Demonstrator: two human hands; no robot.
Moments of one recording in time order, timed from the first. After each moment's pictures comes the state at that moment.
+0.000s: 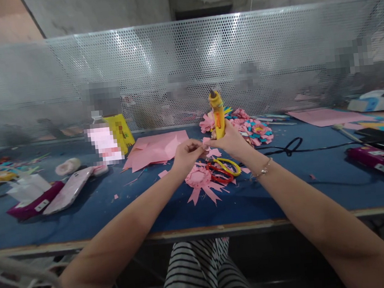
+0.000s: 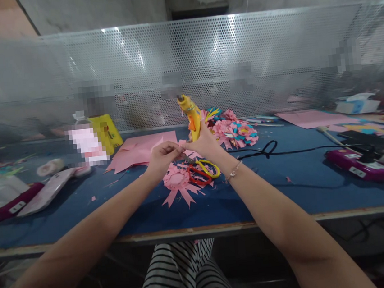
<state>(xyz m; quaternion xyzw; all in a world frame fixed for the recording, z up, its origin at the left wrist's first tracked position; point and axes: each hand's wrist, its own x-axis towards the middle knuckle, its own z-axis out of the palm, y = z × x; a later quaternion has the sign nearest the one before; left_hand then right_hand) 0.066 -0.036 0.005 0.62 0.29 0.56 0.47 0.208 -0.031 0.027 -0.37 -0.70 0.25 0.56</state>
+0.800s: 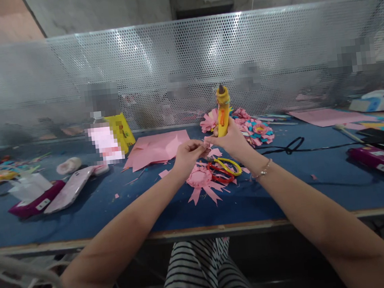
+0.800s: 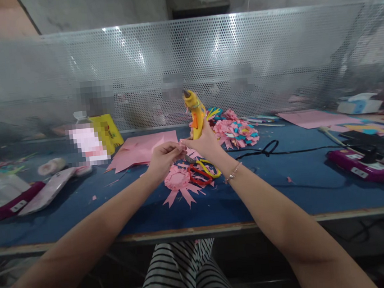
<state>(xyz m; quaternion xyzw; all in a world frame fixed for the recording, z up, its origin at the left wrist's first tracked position) 0.068 -0.034 0.001 0.59 0.26 0.57 0.50 0.203 -0.031 0.028 -0.39 -0.68 0.21 0.59</state>
